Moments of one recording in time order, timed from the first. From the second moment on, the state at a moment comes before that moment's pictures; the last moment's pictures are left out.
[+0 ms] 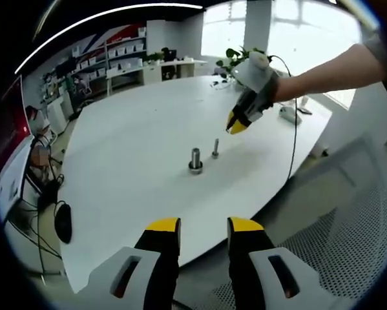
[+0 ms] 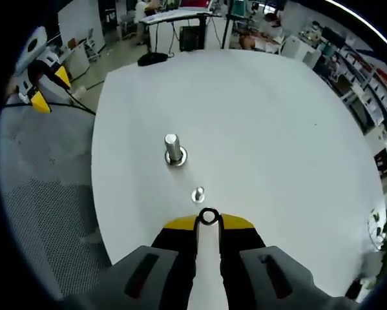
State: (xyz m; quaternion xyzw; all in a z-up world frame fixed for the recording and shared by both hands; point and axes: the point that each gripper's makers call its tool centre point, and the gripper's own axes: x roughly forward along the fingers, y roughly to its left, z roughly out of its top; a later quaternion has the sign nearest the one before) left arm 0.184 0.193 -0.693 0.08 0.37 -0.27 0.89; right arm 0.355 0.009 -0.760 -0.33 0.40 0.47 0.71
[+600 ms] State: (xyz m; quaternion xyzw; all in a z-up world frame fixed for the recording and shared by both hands) left arm 0.184 0.193 -0.693 0.08 0.37 -0.27 0.89; right arm 0.359 0.031 -0.779 -0.37 0.42 0.49 0.68
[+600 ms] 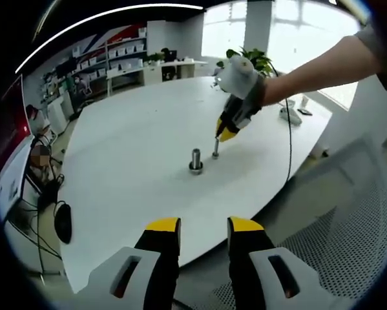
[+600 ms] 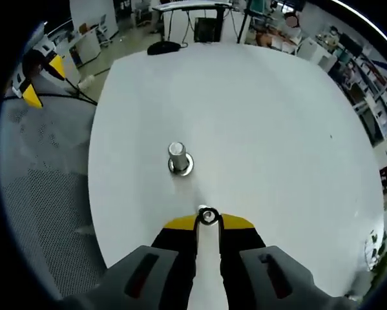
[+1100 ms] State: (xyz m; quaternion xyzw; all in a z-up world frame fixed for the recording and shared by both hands) left arm 0.184 0.192 -0.691 0.08 0.36 -0.27 0.89; right arm 0.359 0.031 -0.800 -0.37 0.43 0.49 0.66
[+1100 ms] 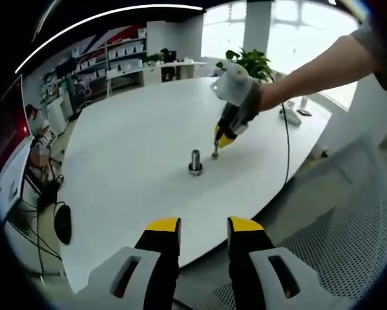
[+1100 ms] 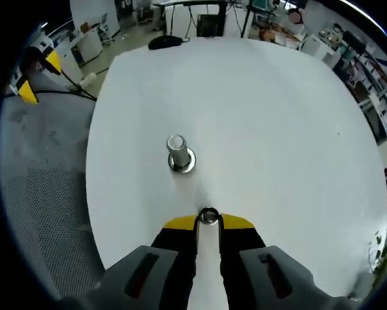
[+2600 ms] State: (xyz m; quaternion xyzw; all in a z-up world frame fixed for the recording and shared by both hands) left arm 0.184 0.189 -0.691 0.07 0.36 -0.28 0.89; right arm 0.346 0.029 -0.797 -0.29 0.41 0.48 0.73
